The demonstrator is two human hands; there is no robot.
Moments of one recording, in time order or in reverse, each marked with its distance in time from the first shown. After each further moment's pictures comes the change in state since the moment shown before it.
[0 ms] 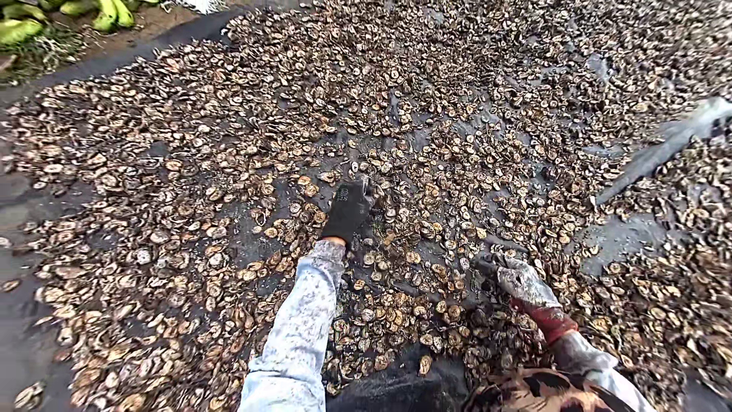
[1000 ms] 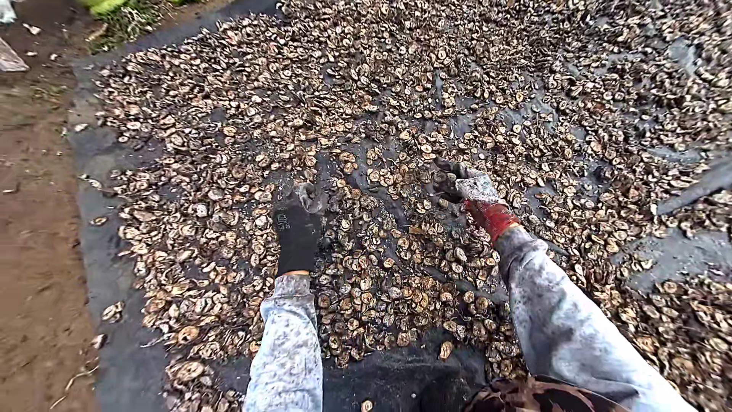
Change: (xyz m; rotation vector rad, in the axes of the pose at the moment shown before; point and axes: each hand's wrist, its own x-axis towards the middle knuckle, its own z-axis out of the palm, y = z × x) left_hand -0.119 -0.127 -0.025 -0.030 0.397 -0.353; right_hand 0.116 -0.141 0.063 0.536 -0.189 -0.347
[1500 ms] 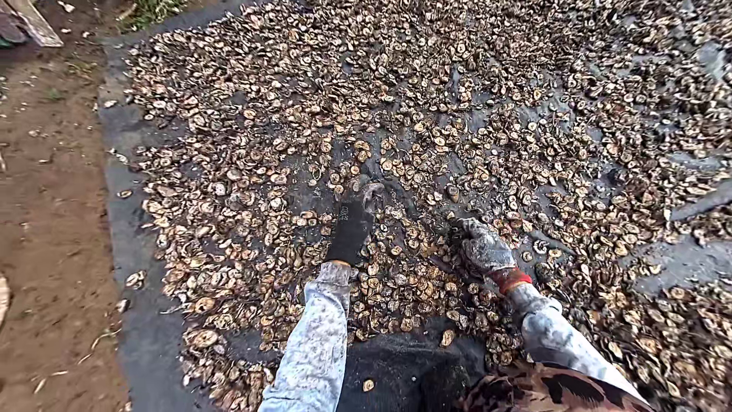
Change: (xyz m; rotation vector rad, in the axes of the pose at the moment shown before) left_hand -0.041 0.037 0.026 -0.098 -0.248 0.113; right_hand -0.097 0.060 0.007 -0.942 -0.066 0.127
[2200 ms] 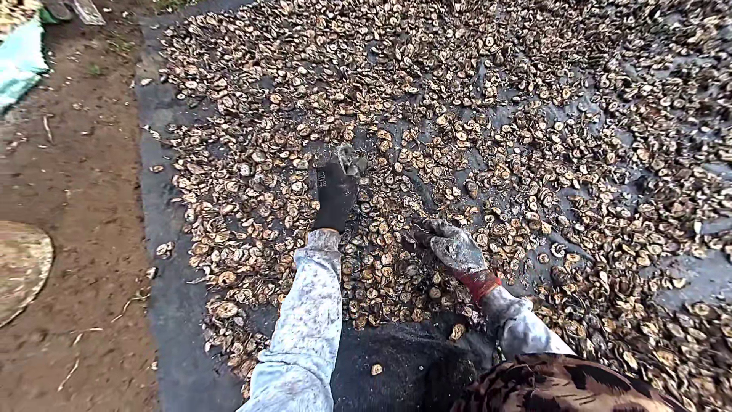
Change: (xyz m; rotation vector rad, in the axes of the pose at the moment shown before) left_hand 0.042 -0.005 -0.058 -0.024 0.257 -0.116; right_hand -0.027 -0.081 0.025 0.351 -0.075 -0.215
